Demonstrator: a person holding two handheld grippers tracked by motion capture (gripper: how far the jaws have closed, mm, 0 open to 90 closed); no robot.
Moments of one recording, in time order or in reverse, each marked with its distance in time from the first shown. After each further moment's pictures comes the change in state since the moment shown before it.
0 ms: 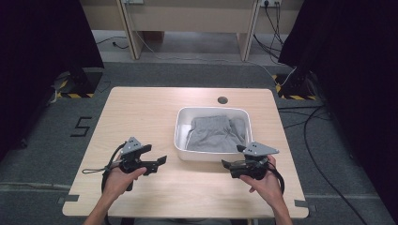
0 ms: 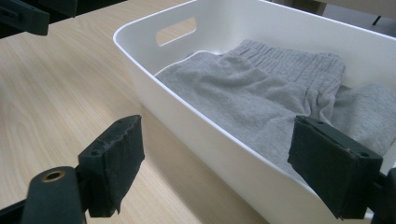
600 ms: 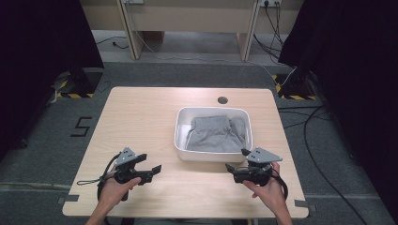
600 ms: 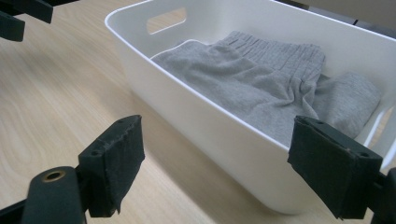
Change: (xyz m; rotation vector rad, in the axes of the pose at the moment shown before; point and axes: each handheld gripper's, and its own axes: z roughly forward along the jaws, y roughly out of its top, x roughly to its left) left arm 0.004 -0.036 -0.011 0.001 0.002 -0.015; right arm 0.007 -0.013 -0.013 0.004 -0.064 -0.024
